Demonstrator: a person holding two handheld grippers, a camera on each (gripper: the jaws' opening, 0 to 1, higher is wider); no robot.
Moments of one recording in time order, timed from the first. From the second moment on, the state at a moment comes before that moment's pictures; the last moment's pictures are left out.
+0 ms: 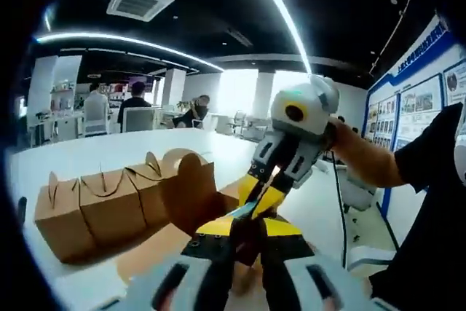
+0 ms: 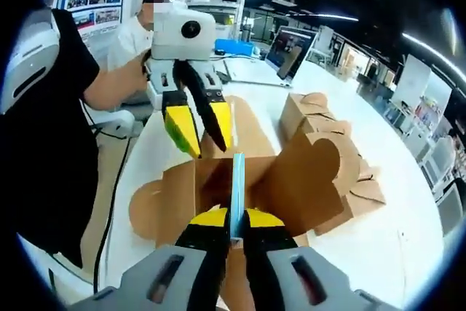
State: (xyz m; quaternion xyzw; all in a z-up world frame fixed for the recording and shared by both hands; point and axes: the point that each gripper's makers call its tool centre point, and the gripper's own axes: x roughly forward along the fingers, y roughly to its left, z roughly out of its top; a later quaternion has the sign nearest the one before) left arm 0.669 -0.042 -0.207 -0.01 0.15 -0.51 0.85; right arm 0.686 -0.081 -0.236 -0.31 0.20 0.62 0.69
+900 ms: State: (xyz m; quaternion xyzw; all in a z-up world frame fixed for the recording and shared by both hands) left arm 0.666 -0.015 -0.190 -0.06 0.08 -0.47 0.88; right arm 0.691 -0.103 -0.148 -0.05 0.02 0.55 0.83
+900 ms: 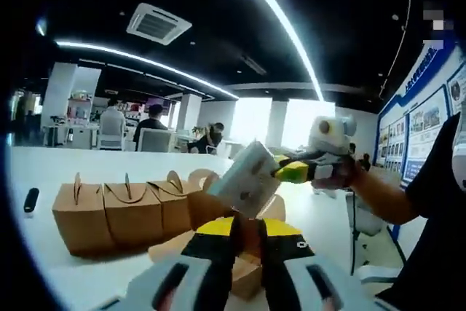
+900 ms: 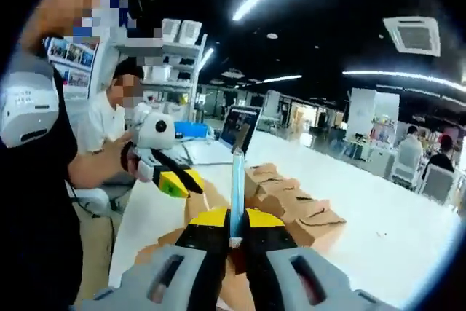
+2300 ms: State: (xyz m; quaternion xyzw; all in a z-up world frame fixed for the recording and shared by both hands) left arm 0.611 0.015 -0.189 -0.03 0.01 -0.37 0.93; right arm 0.580 -0.123 -0.174 0.42 0.07 0.47 0.77
